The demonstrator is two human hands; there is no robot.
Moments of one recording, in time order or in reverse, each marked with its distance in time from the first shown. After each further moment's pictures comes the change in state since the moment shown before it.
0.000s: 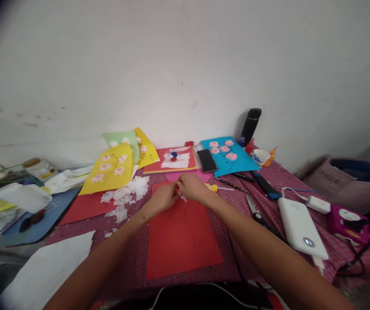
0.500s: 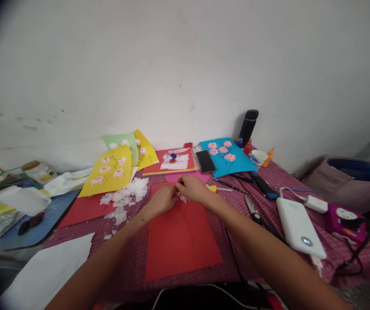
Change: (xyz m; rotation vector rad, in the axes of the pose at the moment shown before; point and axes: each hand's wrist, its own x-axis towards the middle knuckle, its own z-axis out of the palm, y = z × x) left_hand -0.003 0.002 -0.001 0.023 -0.009 -0.003; right_hand -0.012 -0.003 -0.009 0.063 0.042 -0.021
